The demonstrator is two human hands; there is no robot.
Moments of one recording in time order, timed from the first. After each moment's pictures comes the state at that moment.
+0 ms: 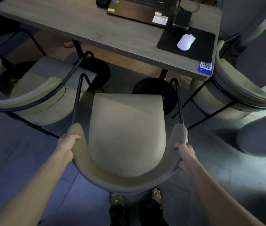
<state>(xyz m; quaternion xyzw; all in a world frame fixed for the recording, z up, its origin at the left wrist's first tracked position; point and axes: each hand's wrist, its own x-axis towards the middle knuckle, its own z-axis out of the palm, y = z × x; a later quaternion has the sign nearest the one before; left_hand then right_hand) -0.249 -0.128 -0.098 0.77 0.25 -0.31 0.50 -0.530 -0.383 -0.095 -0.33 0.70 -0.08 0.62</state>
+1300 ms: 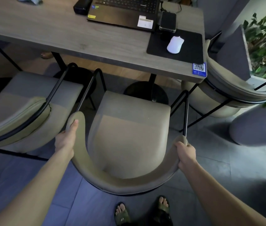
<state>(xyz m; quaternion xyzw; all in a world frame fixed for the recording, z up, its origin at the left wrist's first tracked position) -0.175 -0.197 -0.109 0.81 0.18 -0.28 0.48 -0.481 -0.396 -0.116 -0.36 0.75 -0.16 0.53</state>
